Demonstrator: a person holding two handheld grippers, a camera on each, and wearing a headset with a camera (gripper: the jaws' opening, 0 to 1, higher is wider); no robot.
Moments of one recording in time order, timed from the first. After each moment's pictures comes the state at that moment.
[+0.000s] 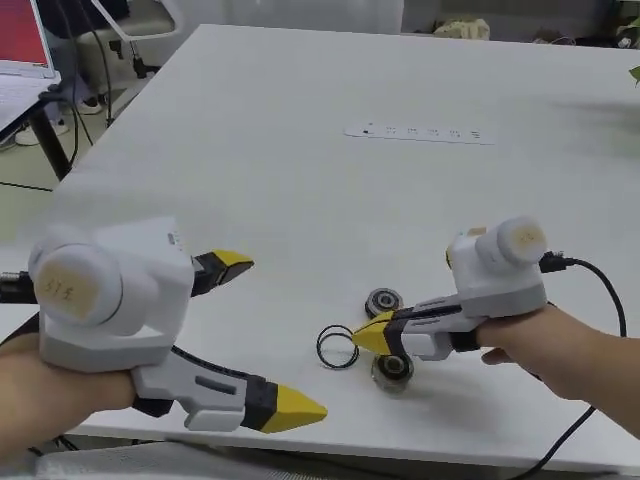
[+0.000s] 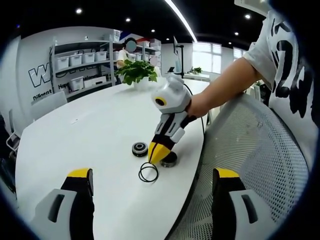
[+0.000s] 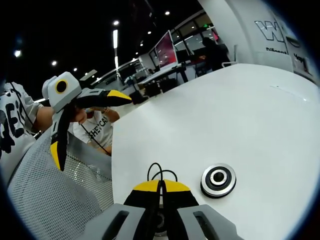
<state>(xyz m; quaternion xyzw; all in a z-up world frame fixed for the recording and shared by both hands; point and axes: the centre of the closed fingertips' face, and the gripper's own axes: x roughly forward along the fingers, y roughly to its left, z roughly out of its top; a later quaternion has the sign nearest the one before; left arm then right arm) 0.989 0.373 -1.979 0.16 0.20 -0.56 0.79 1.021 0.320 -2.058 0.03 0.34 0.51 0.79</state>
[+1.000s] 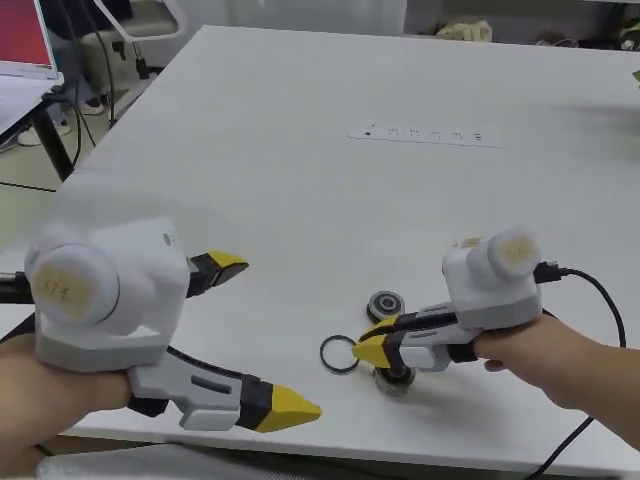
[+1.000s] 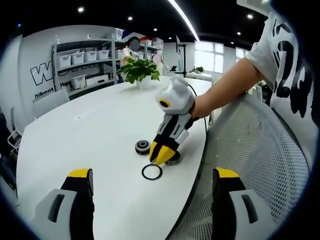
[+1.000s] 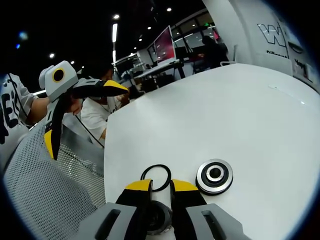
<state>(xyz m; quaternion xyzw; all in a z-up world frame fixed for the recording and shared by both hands) 0.994 0.379 -1.980 0.16 0.20 -0.55 0.80 1.024 0.315 -2.069 0.00 0.35 0.49 0.80</state>
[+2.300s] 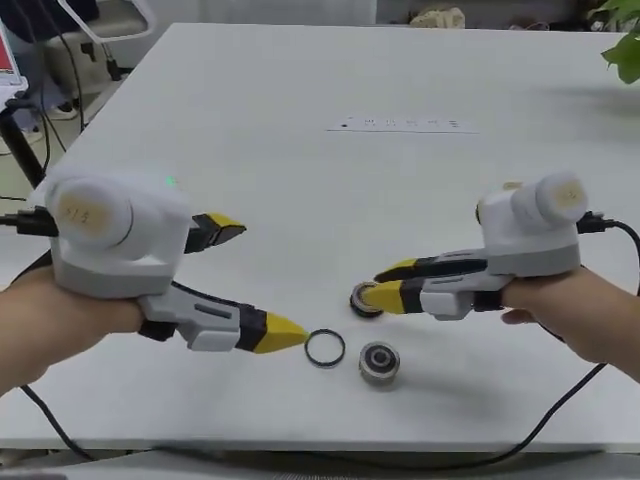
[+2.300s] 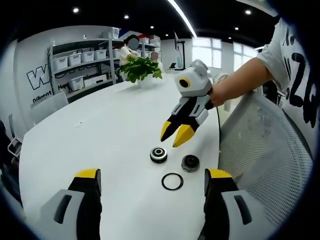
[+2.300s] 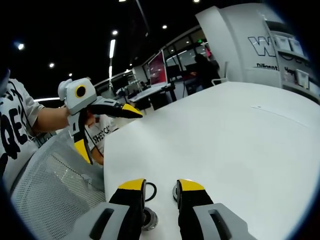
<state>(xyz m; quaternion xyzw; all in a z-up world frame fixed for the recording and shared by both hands) 1.045 0.361 -1.978 0.18 0.20 -0.56 0.79 1.047 0.278 -2.018 0.03 0.28 0.46 0.84</state>
